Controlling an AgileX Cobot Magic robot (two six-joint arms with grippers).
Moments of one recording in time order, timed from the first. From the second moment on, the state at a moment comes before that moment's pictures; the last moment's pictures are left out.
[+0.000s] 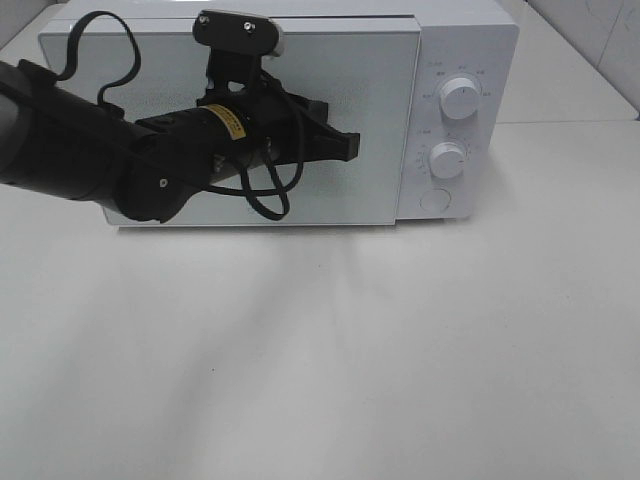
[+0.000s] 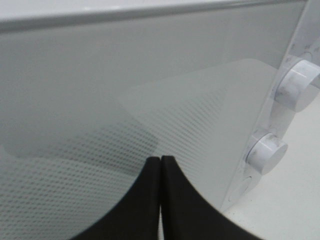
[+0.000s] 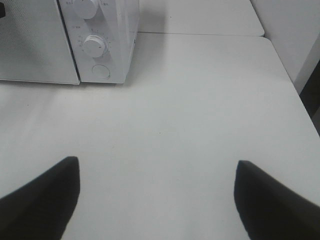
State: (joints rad) left arm -0.68 2.00 -1.10 -0.10 -0.56 -0.02; right arm 0.12 0.00 -0.49 -0.11 0.97 0.08
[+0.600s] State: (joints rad) left arm -0.74 2.02 -1.22 -0.33 -0.41 0.12; right arm 0.12 0.00 -0.49 -0.11 0.97 0.08
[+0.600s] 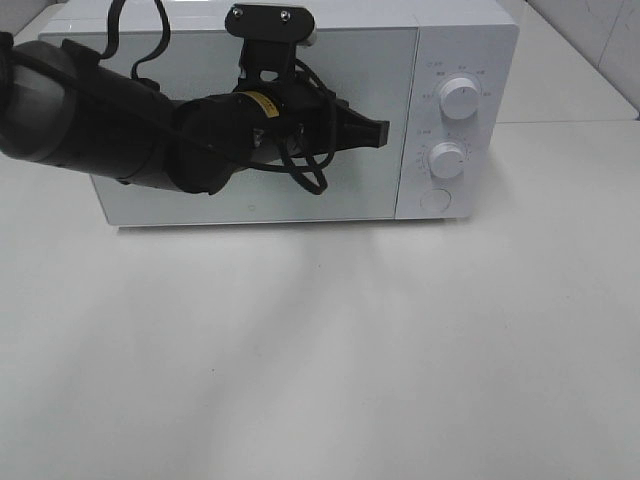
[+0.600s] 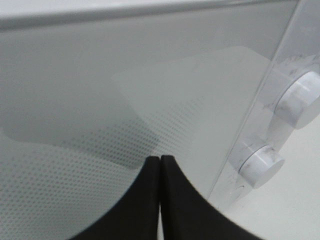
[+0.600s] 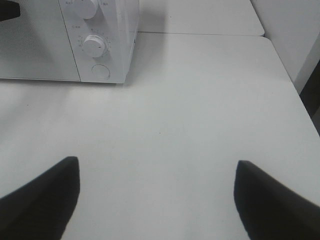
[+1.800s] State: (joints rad) left arm -0.81 1.71 -1.24 -0.31 0.97 0.06; right arm 0.12 0.00 -0.49 -0.11 0.97 0.08
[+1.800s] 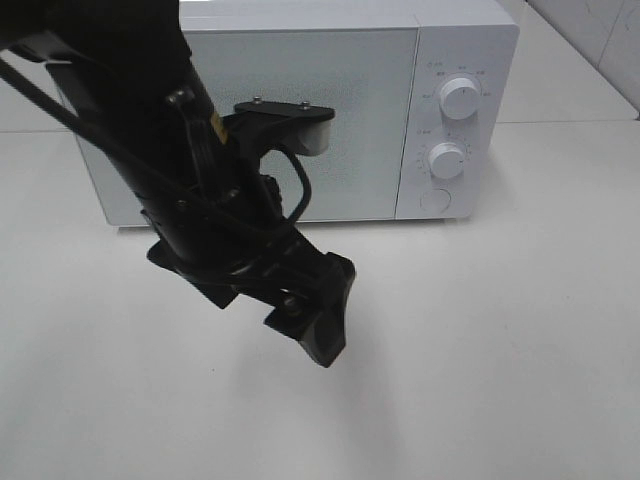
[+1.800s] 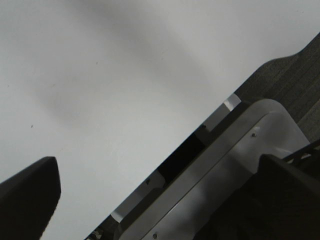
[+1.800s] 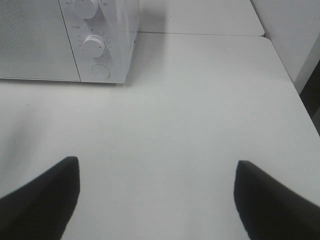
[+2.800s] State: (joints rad) left arm -0.13 1.10 -0.89 -0.25 1.17 0.04; right arm 0.12 0.00 -0.49 -0.11 0.97 0.08
